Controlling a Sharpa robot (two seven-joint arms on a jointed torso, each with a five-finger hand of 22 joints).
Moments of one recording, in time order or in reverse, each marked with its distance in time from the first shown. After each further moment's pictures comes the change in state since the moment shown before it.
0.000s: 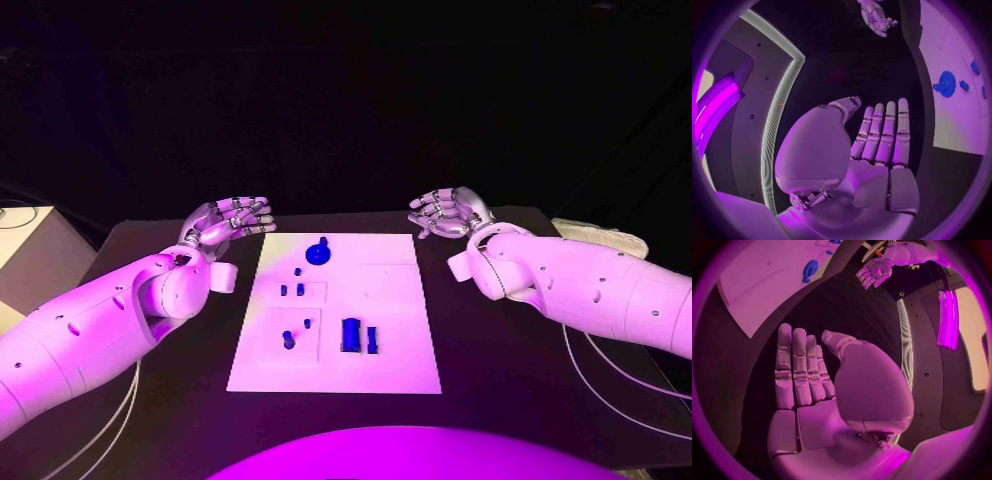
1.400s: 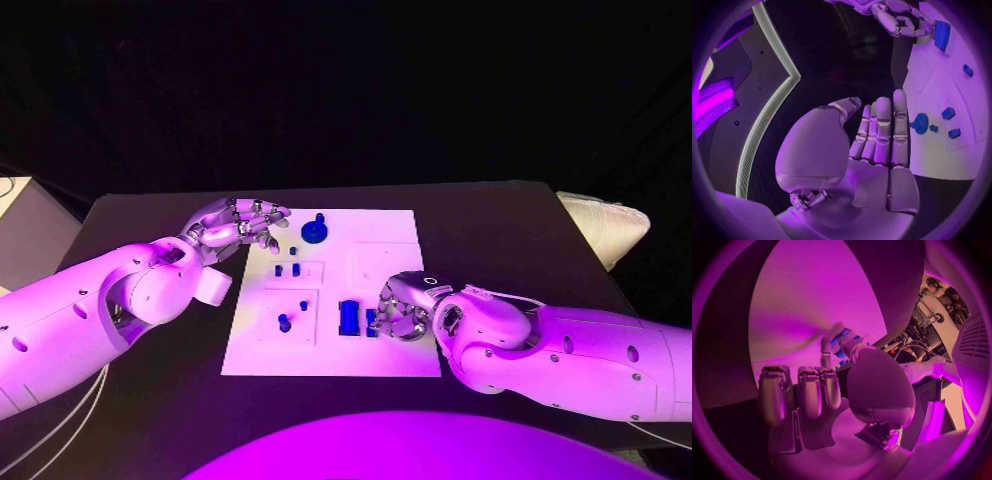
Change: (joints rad) left arm 0.004 -0.138 -0.003 0.277 -0.127 0.135 -0.193; left_hand -0.034 0.015 0.002 -0.036 0.038 0.051 -0.008 0.009 0.050 -0.083 -0.048 0.378 0.114 0.219 -0.089 0.736 0.256 0.000 0.115 -0.102 0.527 0.323; right arm -0.132 -0.135 -0.049 0.592 -1.187 0.213 -0.814; right_hand -0.199 0.026 -0.046 0.012 -0.067 0.254 -0.118 0.013 0.100 0.433 -0.110 1.181 0.677 0.315 -0.107 1.007 0.572 -0.141 0.266 -0.100 1.426 0.509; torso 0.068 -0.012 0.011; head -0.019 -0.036
